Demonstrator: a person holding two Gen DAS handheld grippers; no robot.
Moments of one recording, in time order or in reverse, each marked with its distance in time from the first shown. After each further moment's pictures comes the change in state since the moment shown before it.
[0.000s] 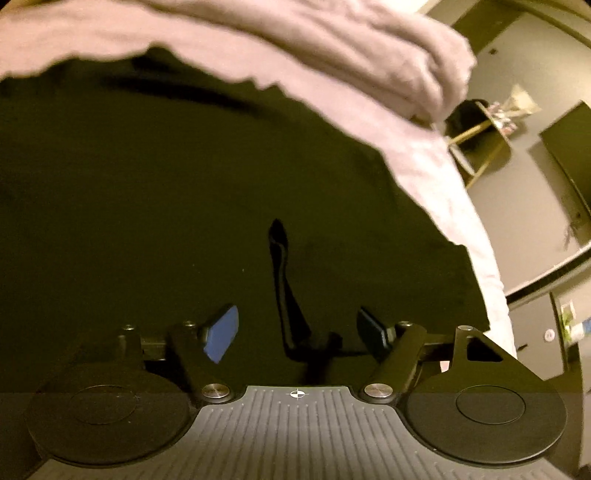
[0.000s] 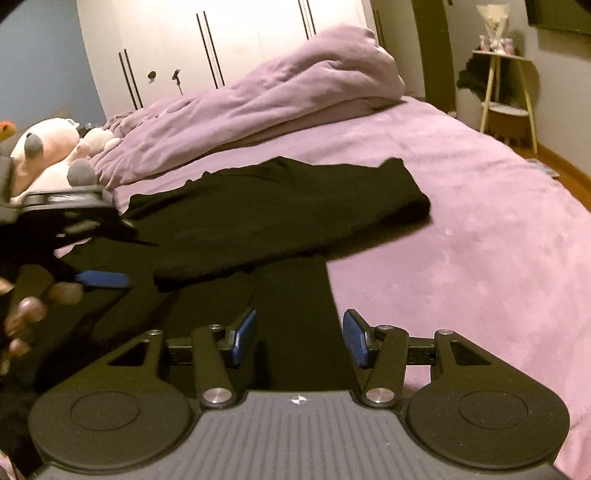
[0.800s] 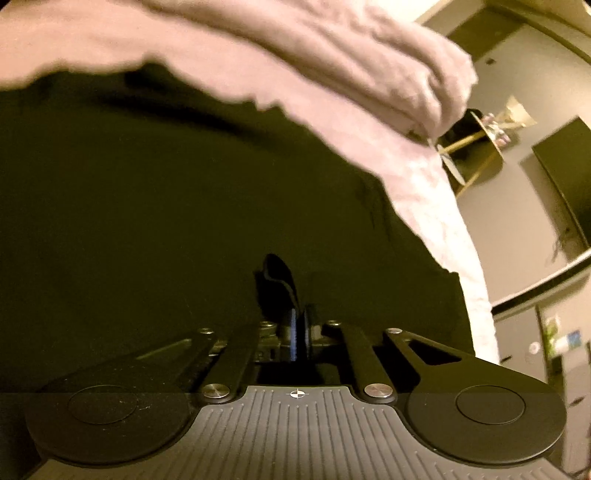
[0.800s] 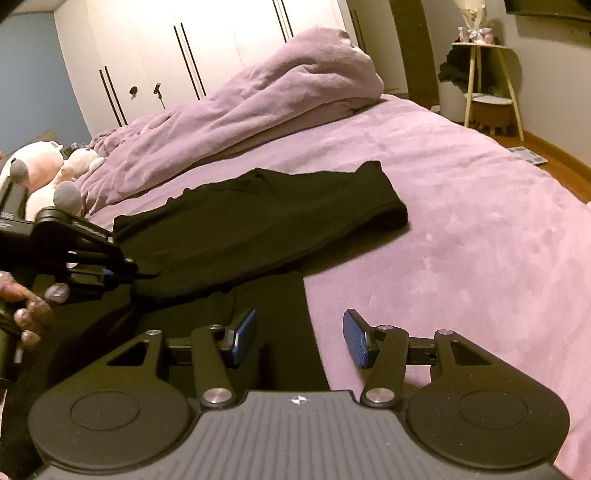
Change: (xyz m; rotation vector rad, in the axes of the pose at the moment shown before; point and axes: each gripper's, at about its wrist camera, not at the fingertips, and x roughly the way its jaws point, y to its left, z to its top) left arm -0.015 0.012 0.030 0.017 -0.031 -0.046; right arm -0.001 -0.006 0.015 0.056 -0.027 -0.018
